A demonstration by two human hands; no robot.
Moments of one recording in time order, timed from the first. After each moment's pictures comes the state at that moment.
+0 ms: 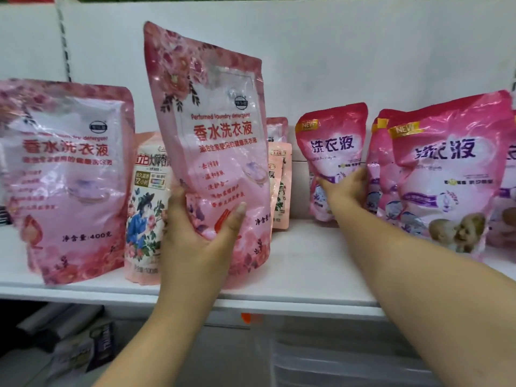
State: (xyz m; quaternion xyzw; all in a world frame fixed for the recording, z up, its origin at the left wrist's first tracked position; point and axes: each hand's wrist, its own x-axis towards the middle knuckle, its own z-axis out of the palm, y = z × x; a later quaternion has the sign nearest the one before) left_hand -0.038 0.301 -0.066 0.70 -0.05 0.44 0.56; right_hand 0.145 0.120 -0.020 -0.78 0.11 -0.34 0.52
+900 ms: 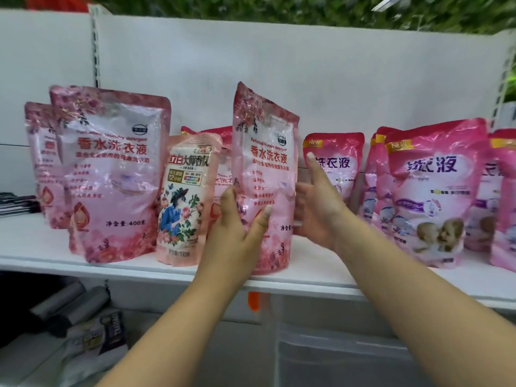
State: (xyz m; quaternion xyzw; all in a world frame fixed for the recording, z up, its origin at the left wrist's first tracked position) left_hand -0.043 0.300 -0.064 0.81 -0.10 0.37 0.44; right_hand 0.017 0.180 -0.014 -0.65 -0.16 0.00 0.74
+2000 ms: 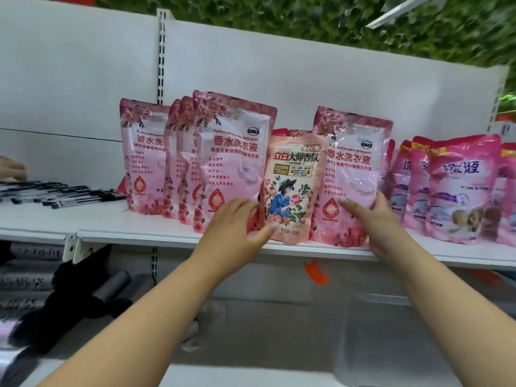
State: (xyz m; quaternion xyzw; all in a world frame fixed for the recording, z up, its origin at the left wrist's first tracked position) left_hand -0.081 0.468 -0.079 0.89 -0.18 0.34 0.25; right_hand -0.050 0.242 -0.050 -0.70 -0.10 -0.22 0.67
